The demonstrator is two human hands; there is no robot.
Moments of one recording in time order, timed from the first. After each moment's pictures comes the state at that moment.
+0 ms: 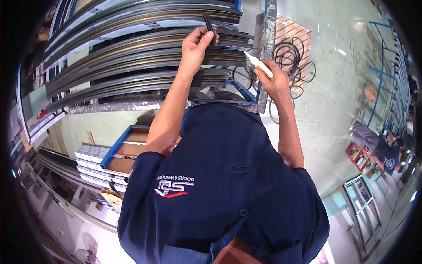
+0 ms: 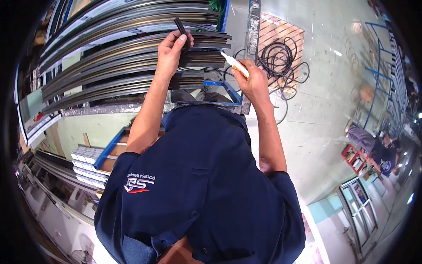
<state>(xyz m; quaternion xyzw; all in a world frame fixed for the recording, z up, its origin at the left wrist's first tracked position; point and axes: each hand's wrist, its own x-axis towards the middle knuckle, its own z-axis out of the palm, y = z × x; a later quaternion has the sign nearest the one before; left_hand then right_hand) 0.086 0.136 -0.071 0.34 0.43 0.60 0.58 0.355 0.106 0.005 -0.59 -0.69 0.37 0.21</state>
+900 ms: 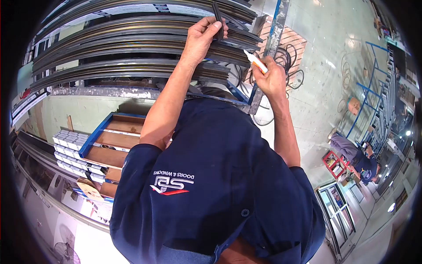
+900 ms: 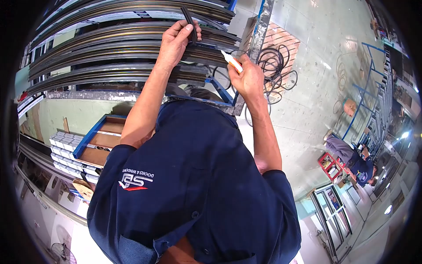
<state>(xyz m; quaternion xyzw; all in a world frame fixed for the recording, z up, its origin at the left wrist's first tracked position) 0.079 0.138 -0.076 0.24 0.36 0.67 0.60 0.315 0.127 0.010 -0.60 -0.75 0.27 0.10</state>
